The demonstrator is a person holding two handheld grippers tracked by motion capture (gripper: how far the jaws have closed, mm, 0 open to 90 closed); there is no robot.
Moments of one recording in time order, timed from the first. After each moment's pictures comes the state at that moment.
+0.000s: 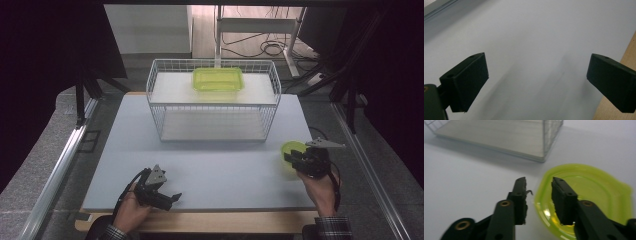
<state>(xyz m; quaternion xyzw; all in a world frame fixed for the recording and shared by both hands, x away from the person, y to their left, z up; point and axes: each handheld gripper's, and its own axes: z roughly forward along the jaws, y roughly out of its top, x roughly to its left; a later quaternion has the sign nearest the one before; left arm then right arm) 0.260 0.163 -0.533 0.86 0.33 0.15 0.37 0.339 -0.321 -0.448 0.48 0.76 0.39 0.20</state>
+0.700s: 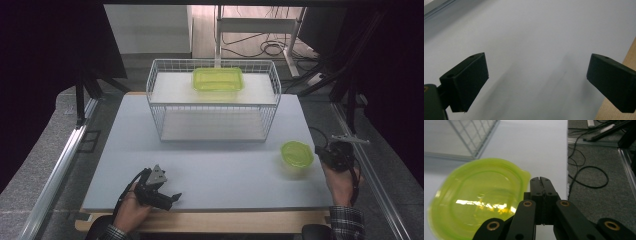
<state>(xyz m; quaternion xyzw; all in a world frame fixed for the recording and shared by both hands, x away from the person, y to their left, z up) 0.261 0.162 -0.534 0.86 0.34 0.15 0.36 0.368 -0.393 -0.460 0.56 0.71 0.34 0.26</state>
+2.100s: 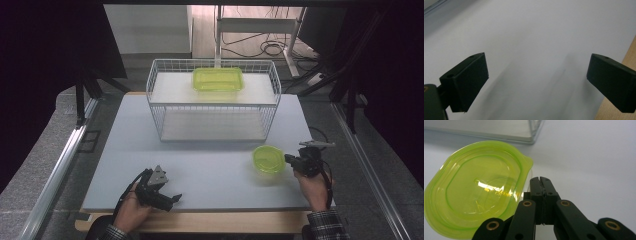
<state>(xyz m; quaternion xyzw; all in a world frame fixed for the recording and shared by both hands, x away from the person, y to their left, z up) 0.261 0.161 -0.536 0.86 0.33 0.14 0.35 0.358 -0.314 -0.479 0.53 0.76 0.35 0.17</state>
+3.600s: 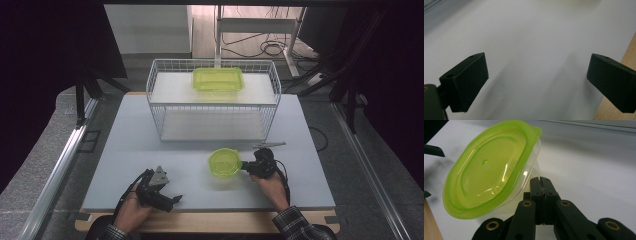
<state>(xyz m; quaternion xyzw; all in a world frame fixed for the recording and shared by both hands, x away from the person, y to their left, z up) 0.261 0.159 -0.537 0.87 0.32 0.14 0.35 0.365 -0.200 -0.513 0.44 0.80 0.40 0.01</state>
